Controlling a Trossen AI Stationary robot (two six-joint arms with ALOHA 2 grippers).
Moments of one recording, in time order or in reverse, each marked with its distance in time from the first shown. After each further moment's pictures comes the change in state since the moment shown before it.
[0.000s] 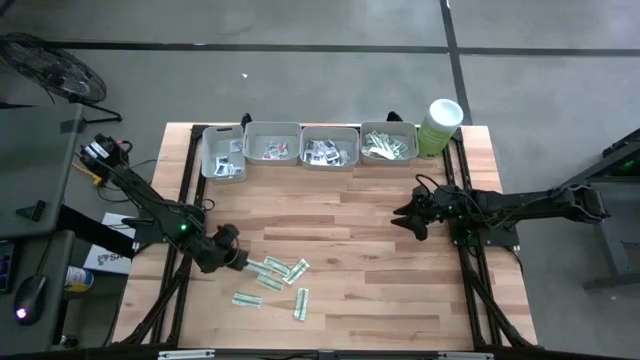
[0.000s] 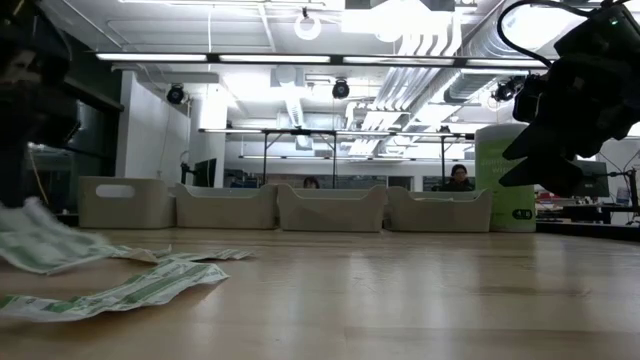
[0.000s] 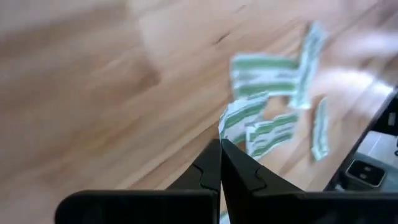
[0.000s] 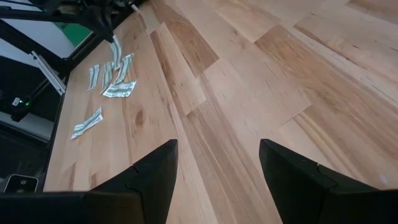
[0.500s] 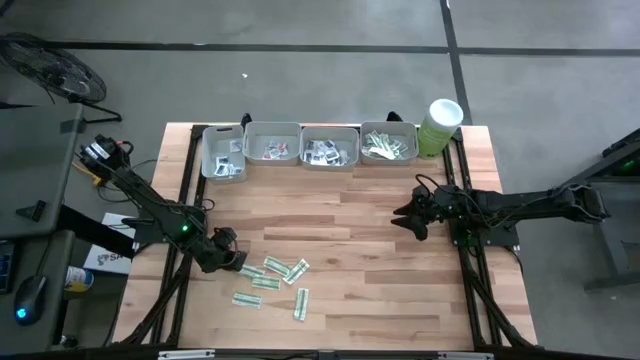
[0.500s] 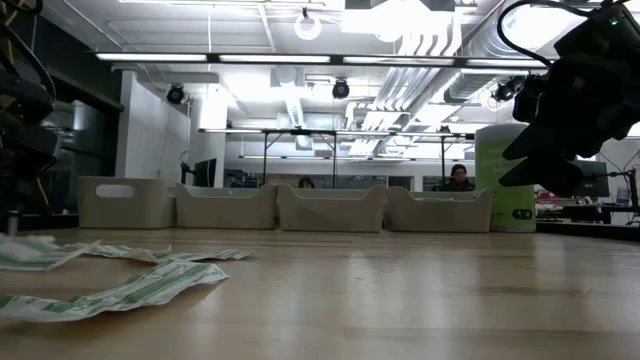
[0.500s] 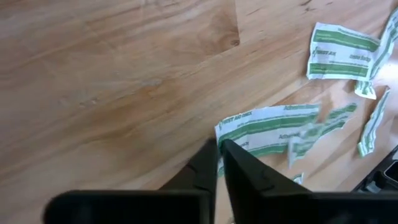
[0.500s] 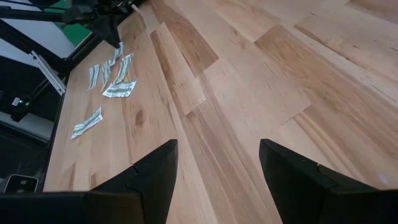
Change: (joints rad) left arm -0.001 0.031 -0.051 0.005 0.138 -0.114; right arm 0.000 0.000 0.000 -0.001 0.000 0.001
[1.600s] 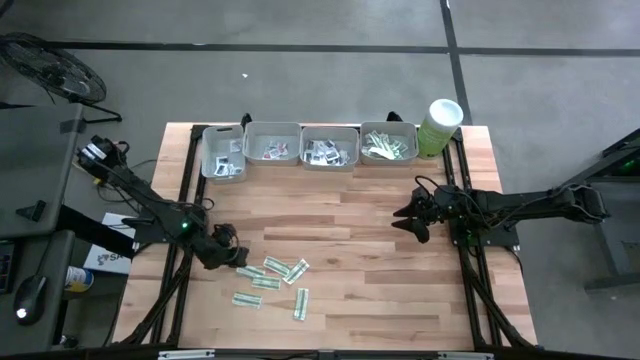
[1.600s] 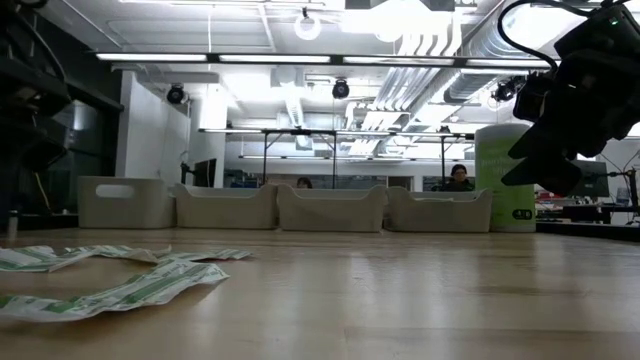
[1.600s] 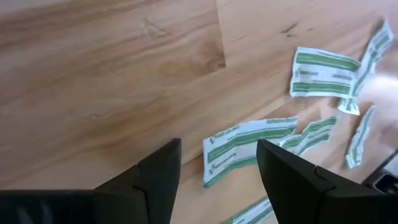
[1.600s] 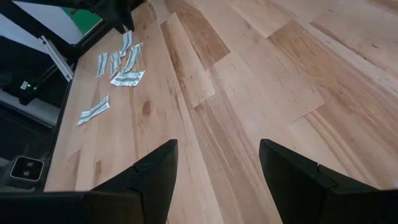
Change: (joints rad) left arm 0.046 -0.006 0.032 -0.078 0.017 0.008; right arm 0.000 0.000 0.000 0.000 -0.045 -0.048
